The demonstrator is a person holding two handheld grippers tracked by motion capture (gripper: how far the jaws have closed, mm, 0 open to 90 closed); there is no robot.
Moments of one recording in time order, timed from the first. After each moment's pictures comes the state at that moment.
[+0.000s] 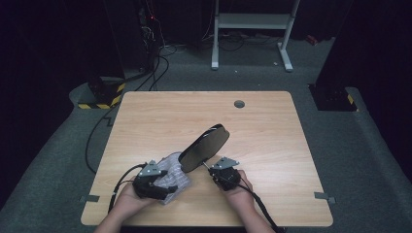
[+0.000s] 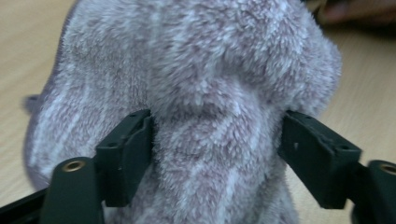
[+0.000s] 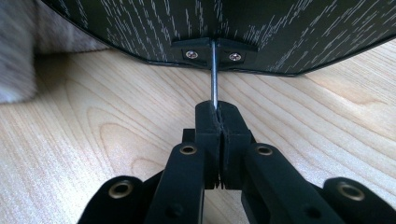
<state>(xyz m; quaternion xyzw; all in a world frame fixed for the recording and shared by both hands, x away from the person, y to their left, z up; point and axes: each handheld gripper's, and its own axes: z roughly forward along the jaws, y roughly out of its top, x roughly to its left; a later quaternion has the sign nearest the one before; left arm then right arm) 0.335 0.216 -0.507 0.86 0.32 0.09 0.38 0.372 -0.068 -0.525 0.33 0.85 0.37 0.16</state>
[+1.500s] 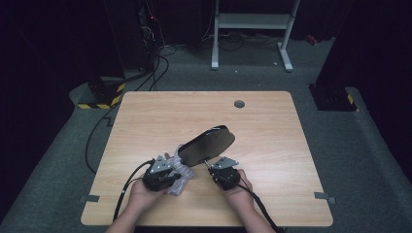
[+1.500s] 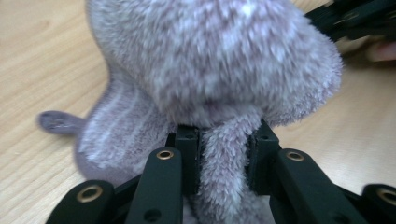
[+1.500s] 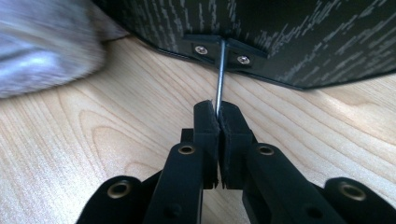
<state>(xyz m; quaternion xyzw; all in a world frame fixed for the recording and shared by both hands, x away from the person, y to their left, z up) 0.344 0.199 -0.501 0.83 0.34 0.16 0.41 0.373 -0.067 -0.525 0.34 0.85 0.37 0.17</state>
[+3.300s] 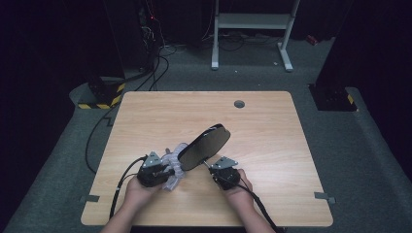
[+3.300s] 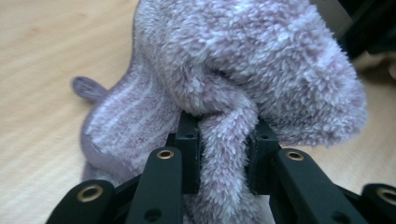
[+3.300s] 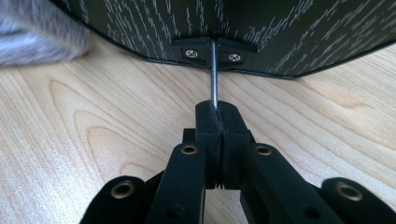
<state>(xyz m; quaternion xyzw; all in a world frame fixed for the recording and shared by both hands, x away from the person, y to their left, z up) 0.358 0.214 -0.512 0.82 0.38 0.13 0.41 0.373 -0.066 -0.525 0.33 0.85 0.37 0.18</state>
